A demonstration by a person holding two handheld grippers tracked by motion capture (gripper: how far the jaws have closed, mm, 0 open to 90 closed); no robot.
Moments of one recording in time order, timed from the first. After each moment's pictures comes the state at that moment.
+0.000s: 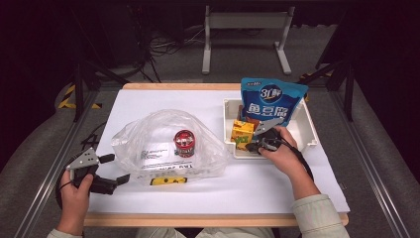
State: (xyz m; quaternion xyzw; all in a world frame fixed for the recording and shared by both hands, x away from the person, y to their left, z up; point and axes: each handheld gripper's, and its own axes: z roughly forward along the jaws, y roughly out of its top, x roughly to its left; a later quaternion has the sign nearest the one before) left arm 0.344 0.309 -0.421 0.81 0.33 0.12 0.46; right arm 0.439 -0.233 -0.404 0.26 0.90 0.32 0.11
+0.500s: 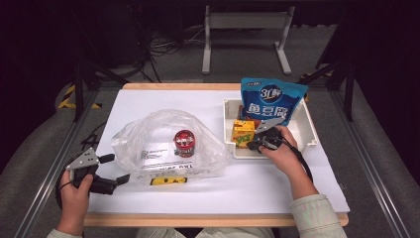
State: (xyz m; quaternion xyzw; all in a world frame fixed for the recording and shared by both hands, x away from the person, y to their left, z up) left arm 0.343 0.308 -0.421 0.81 0.34 0.12 0.47; right arm 0.444 -0.237 -0.409 0.29 0.89 0.32 0.12
